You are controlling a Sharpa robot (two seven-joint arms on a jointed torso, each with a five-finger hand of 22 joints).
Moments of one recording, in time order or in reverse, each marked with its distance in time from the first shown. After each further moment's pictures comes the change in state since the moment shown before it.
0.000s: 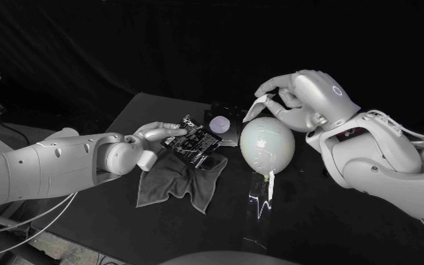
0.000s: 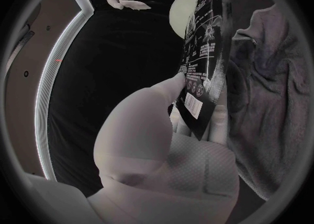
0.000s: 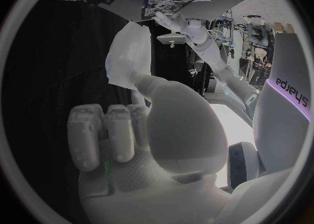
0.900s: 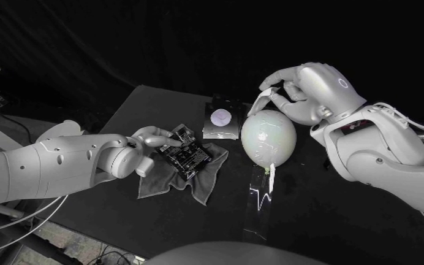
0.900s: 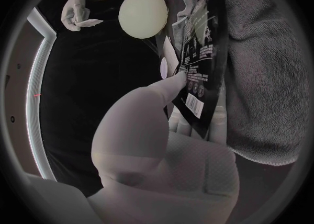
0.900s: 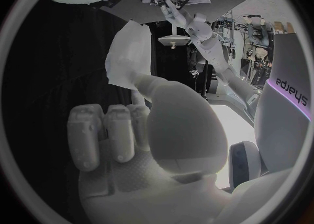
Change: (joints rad) left arm -0.040 -0.014 -0.003 0.030 -0.277 -0.236 -0.147; left_hand -0.071 -0.045 0.099 -0.098 0.005 -0.060 0.026 -0.032 -0.036 -0.096 0.037 -0.054 -0.031 -0.045 -0.007 -0.079 -0.016 0.004 -0.127 0.044 0.034 0.033; right arm 0.000 -0.007 -0.001 -0.008 0.013 0.015 0.004; right_hand 0.000 0.000 0.003 0.003 0.000 0.000 0.000 -0.005 0.001 0.000 0.000 0.001 0.000 0.000 0.000 0.001 0.000 0.000 0.000 0.000 0.003 0.001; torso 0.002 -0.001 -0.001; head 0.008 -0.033
